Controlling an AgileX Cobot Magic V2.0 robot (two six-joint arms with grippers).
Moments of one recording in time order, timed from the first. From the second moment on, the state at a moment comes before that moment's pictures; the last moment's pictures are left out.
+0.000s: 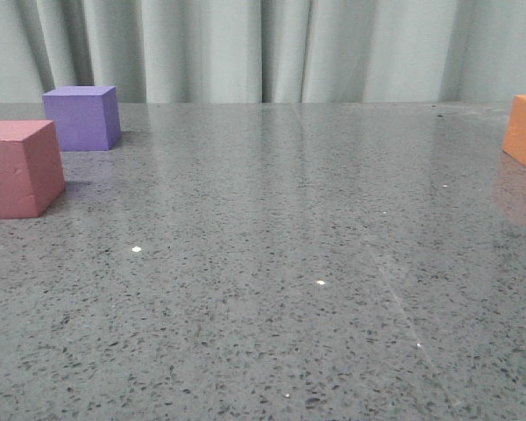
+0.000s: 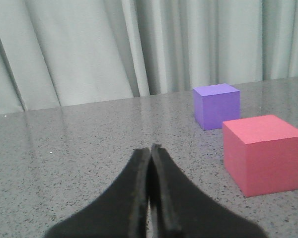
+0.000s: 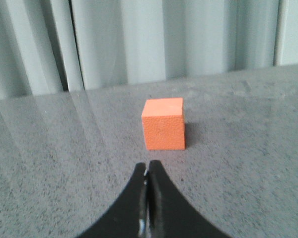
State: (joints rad) left arm -0.02 0.00 -0.01 0.11 0.02 0.00; right arm 0.02 0.07 -0.23 -0.06 0.31 0.22
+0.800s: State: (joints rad) left arm -0.02 0.00 -0.01 0.11 0.02 0.00; right arm 0.02 1.17 -1.05 -0.06 0.71 0.22
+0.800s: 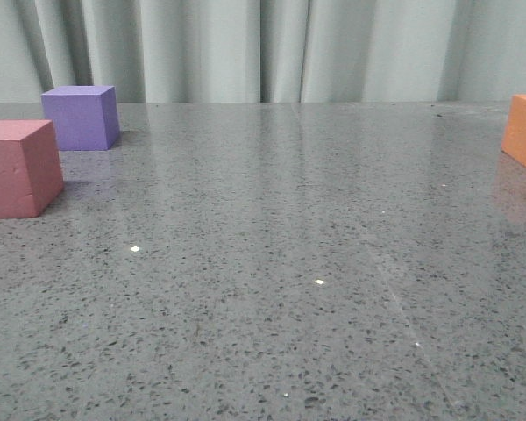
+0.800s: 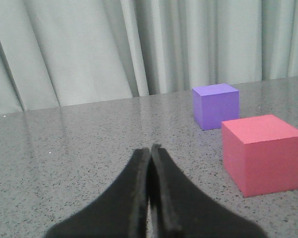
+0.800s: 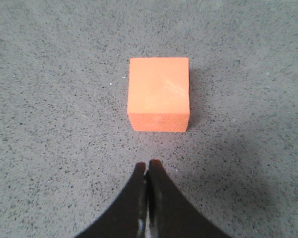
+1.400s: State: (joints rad) left arm -0.02 0.00 -0.01 0.11 0.02 0.00; right arm 0.02 1.34 -1.19 -0.08 0.68 0.16
